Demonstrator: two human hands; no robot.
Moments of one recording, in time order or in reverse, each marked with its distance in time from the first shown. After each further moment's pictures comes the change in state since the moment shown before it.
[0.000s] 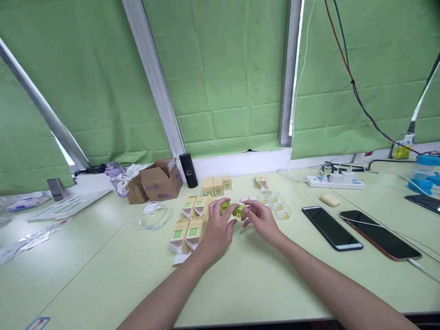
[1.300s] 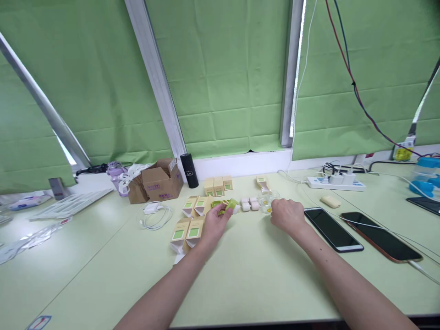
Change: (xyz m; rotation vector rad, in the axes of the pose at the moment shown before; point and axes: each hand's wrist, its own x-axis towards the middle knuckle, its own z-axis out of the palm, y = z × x) left_hand 0.012 -0.027 0.016 -0.812 0.029 -0.713; right_hand 0.013 -0.064 -0.049 -1.773 -0.072 0.389
